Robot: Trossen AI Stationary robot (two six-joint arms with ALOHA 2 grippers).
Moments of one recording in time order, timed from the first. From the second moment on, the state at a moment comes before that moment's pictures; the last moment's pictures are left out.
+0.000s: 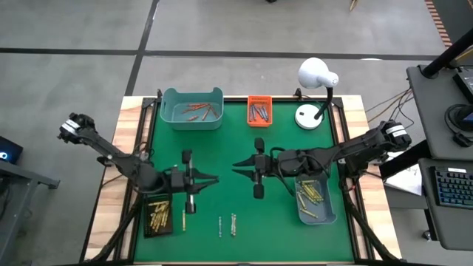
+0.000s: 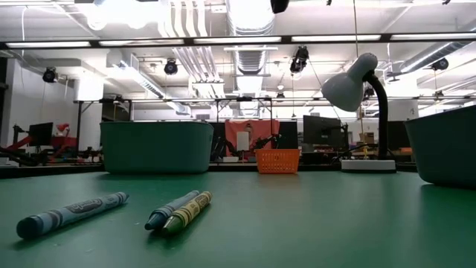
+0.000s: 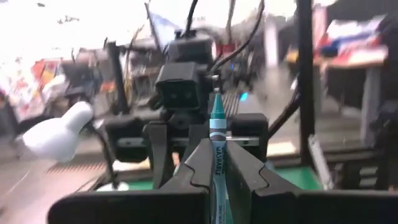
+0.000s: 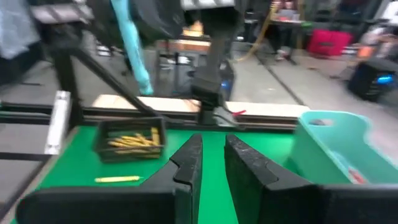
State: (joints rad) left arm -0.57 1.19 0.80 0.52 -0.65 0.20; right arm 0.24 1.52 1.08 0.30 0.27 -0.04
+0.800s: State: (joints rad) left arm -0.51 1.38 0.65 1.06 -0.64 0.21; right arm 0.24 1.69 1.15 0.53 0.10 -0.05
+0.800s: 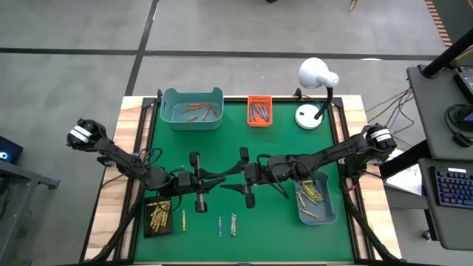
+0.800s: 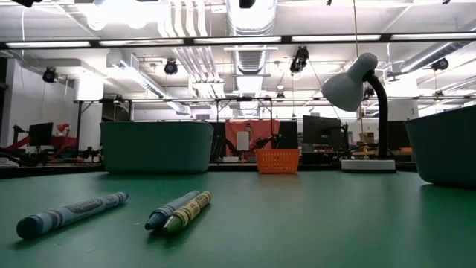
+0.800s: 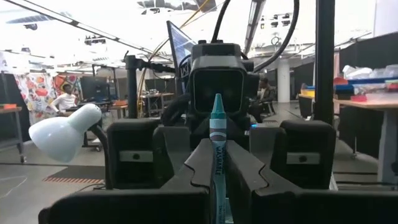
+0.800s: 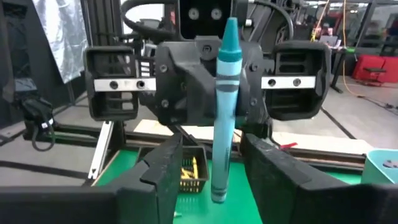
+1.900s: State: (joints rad) left arm -0.53 1.20 0.64 0.74 -0.97 0.05; right arm -0.09 1.65 1.35 -0.49 0.54 0.31
